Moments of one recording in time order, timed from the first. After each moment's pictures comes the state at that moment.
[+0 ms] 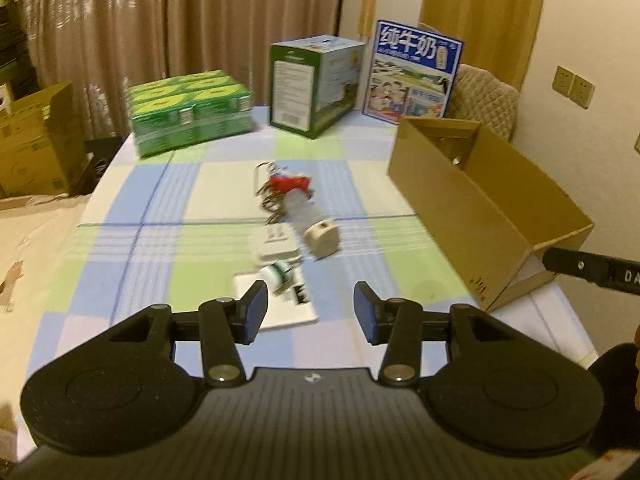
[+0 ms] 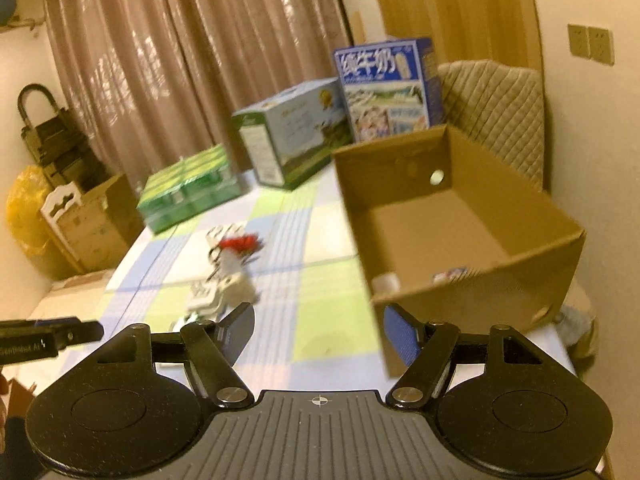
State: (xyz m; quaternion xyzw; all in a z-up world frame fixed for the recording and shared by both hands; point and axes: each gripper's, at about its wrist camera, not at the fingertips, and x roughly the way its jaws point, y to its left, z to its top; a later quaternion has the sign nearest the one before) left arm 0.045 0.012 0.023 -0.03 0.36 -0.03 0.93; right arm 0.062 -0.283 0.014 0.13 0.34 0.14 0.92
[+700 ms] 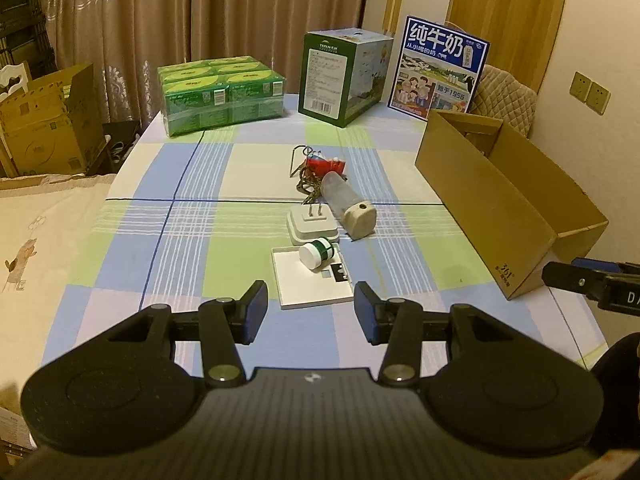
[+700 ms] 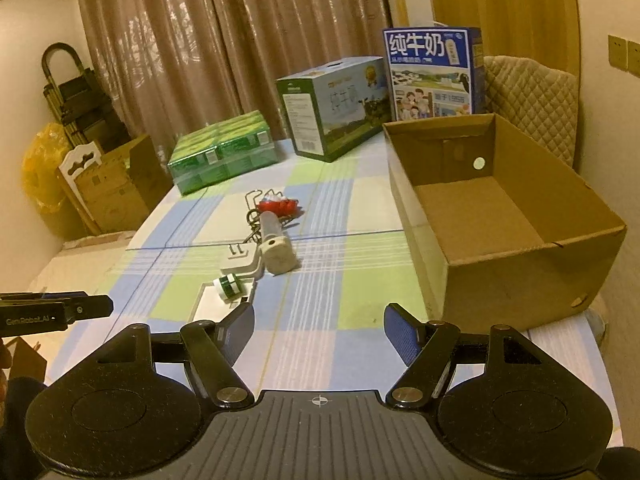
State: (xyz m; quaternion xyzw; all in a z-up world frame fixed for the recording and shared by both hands) left arm 0.030 0.049 0.014 -0.04 0.37 -0.01 0.93; right arm 0.051 -0.229 0.006 0.09 0.36 0.17 0.91
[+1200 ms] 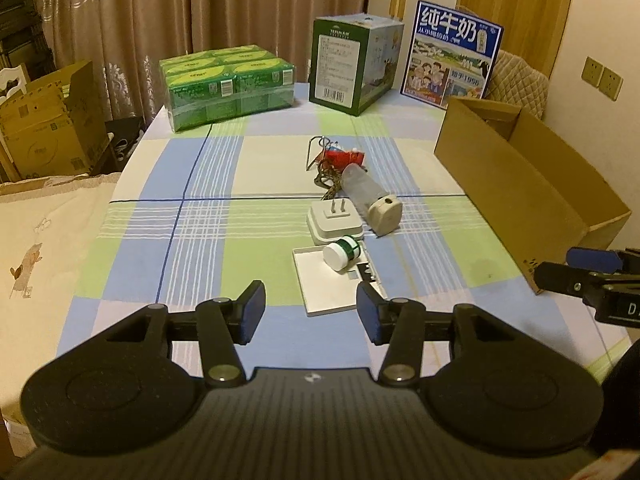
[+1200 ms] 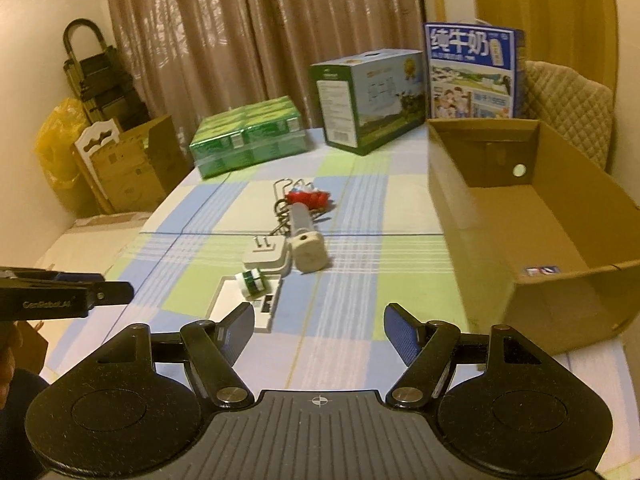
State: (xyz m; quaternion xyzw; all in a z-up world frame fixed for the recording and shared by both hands) left arm 0.061 0.069 -0.003 -0.02 0.39 -0.01 0.92; right arm 0.073 -0.187 -0.011 0.06 0.36 0.21 0.91
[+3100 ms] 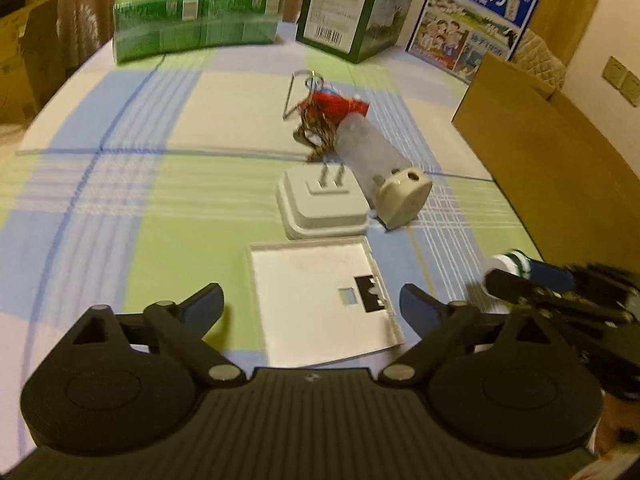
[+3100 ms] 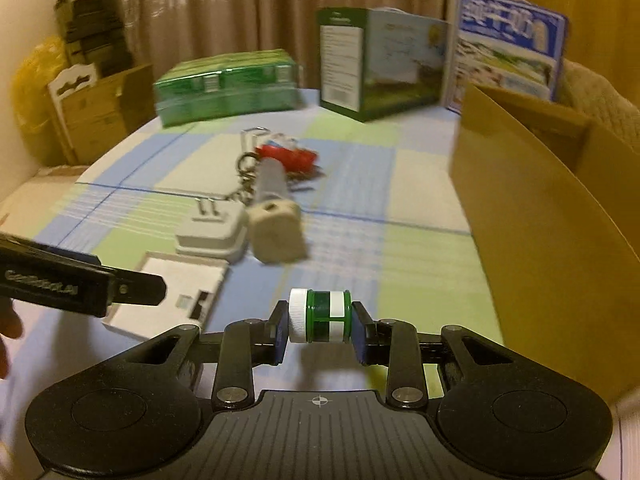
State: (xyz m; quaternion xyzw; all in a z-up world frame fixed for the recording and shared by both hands) left arm 0.168 0.062 -0.109 -0.09 0.44 -0.03 0.89; right arm 0.159 -0.143 -0.114 -0.02 0.37 0.19 0.91
